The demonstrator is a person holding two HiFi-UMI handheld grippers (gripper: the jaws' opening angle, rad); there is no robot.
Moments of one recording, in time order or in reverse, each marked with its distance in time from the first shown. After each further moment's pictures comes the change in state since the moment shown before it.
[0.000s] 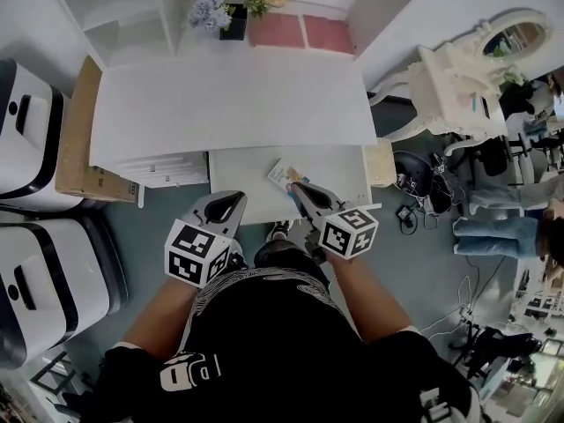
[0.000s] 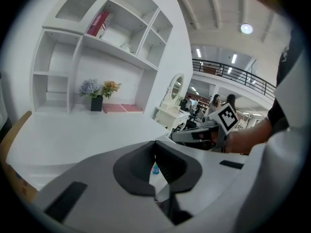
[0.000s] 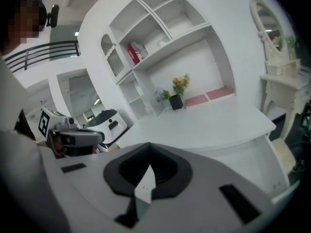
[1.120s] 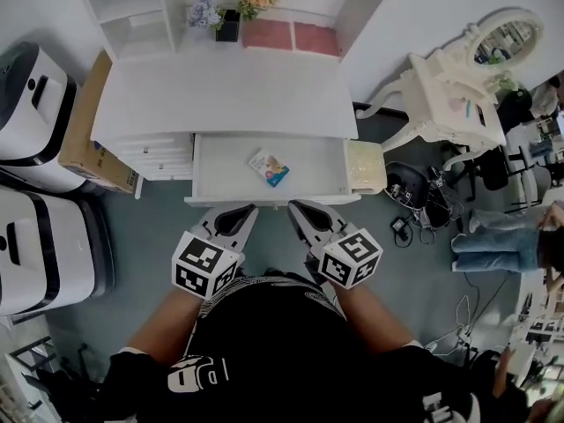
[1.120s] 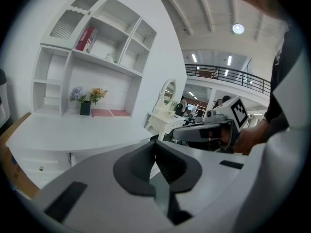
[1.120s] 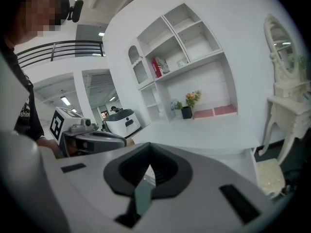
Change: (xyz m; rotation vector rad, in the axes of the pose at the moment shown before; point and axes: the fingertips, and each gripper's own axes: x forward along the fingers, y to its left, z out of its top) left arm -0.006 -0.161 -0.020 0.029 -0.100 0.017; right arm -0.155 0.041 -0.017 -0.186 -0.063 0.116
